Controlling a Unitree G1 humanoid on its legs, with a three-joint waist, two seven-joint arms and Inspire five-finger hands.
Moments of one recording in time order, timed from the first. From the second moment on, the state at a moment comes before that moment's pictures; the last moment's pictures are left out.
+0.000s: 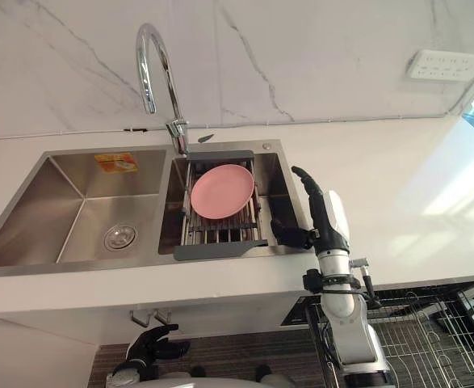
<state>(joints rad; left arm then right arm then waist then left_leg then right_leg) 0.08 0.09 0.02 1.04 -0.08 -0.14 0.06 0.07 -0.30 0.00 -0.13 -0.39 -0.14 -0.14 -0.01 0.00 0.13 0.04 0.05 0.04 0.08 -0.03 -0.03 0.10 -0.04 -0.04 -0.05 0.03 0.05</state>
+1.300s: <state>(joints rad) 0.08 0.10 0.02 0.94 -0.08 -0.19 0.07 -0.39 -0.51 0.30 0.31 -0.68 -0.13 -0.15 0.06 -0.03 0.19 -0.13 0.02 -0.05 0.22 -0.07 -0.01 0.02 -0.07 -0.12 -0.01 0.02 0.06</state>
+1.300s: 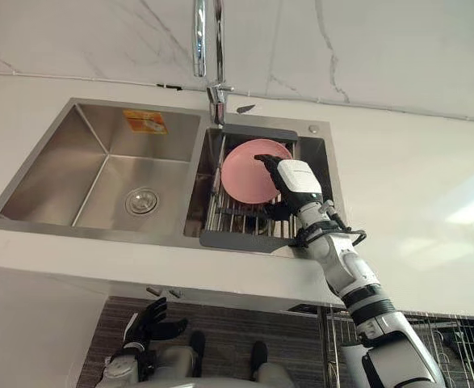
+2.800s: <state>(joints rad) 0.06 0.10 -0.01 0.94 -0.10 -0.20 0.09 -0.55 -0.54 0.33 0.39 -0.90 -0.08 -0.28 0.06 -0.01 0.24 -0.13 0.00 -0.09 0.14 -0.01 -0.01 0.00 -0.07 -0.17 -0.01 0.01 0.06</state>
